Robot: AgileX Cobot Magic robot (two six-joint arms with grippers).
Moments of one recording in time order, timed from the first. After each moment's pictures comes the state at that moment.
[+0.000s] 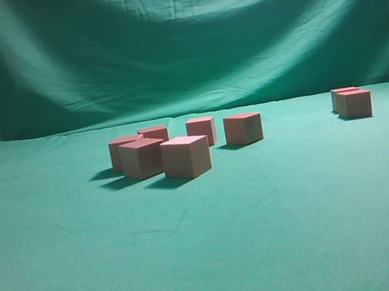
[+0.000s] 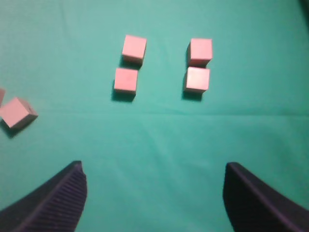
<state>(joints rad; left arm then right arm) -0.01 -0.01 0.02 0.02 0.35 0.01 0.26 1.49 -1.45 -0.14 1.19 0.23</state>
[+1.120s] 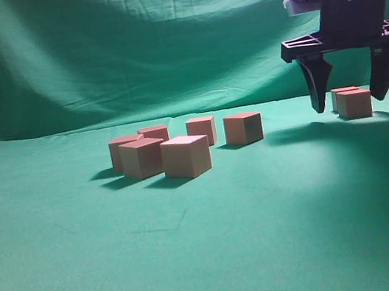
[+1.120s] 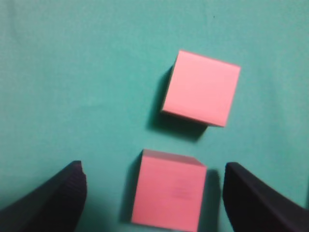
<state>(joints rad) -0.01 -0.01 0.02 0.02 0.35 0.01 0.25 2.05 -1.43 -0.13 0.66 0.22</state>
